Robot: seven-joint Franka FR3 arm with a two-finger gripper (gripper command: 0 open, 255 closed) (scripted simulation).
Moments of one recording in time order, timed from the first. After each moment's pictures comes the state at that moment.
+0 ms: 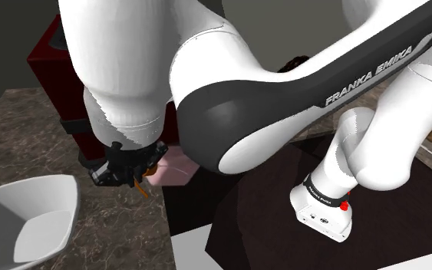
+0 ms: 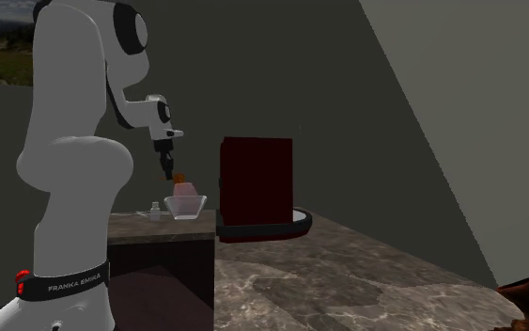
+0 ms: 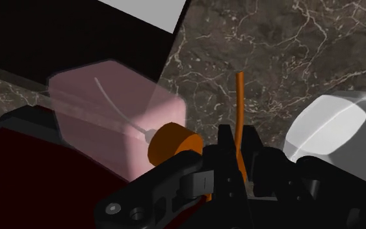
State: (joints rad) arm 0.41 -0.04 0.54 -2.08 -0.14 2.18 1.14
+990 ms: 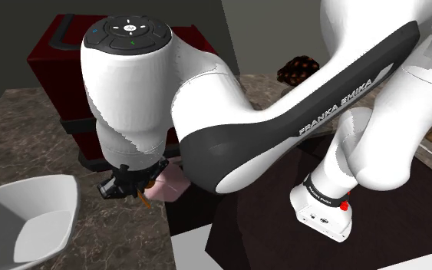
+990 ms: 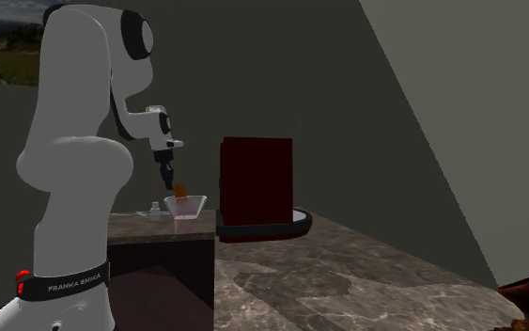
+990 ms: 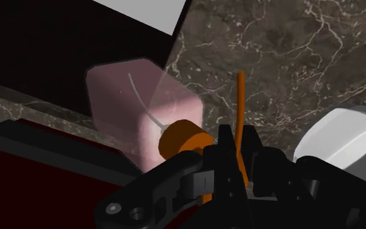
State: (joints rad) arm 0.41 0.01 0.54 -2.14 -0.19 2.29 1.18
